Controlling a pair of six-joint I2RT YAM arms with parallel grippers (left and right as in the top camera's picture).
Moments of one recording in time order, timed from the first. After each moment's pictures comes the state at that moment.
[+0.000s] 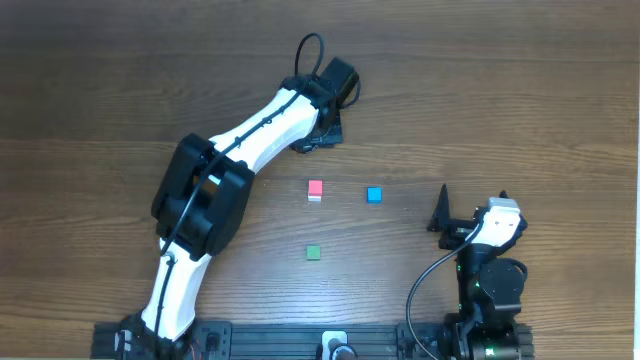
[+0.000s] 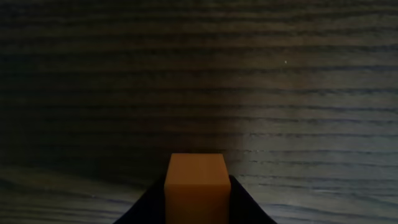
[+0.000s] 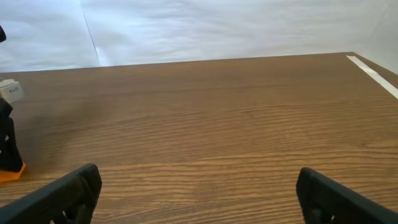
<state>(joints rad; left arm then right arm) -0.60 2.25 1.73 -0.87 -0.11 -0.70 0.05 0.01 0.07 -0.21 0.16 0.05</state>
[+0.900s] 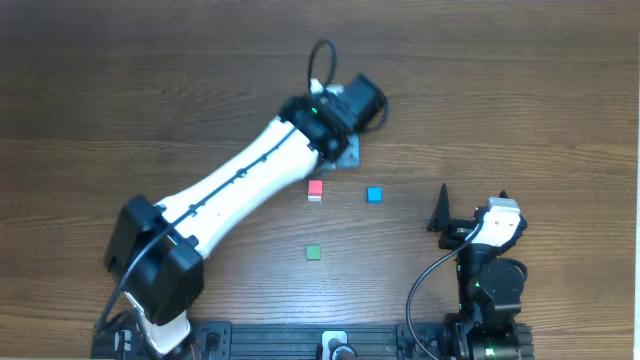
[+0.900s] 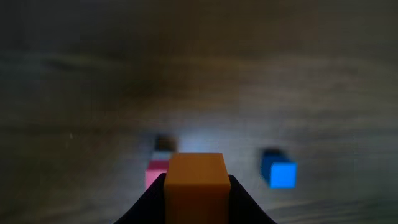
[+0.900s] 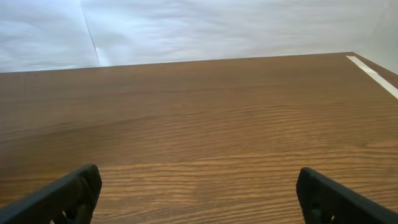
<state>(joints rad) -0.79 1.90 1.63 -1.03 -0.18 -0.79 0.05 0.01 0.07 -0.21 0.16 0.05</state>
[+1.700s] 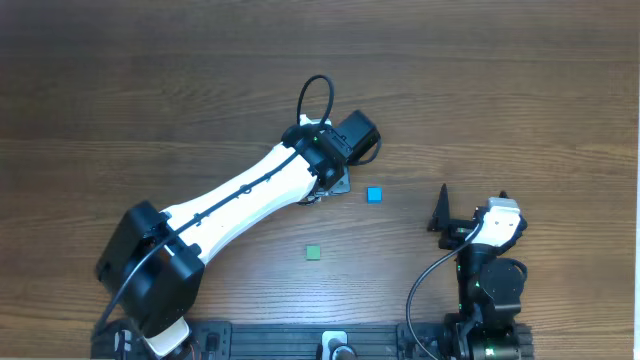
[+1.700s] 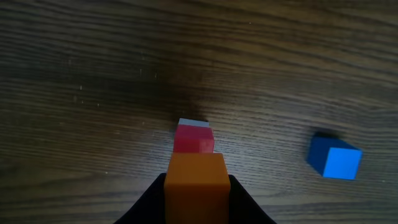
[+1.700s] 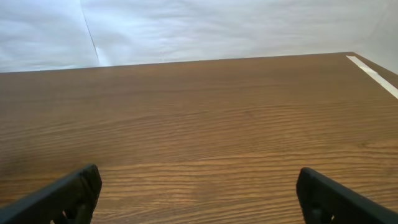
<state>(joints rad) -0.82 1.85 1.43 -0.98 -0.19 -0.91 0.05 0.01 0.07 -0.21 0.16 0.05</state>
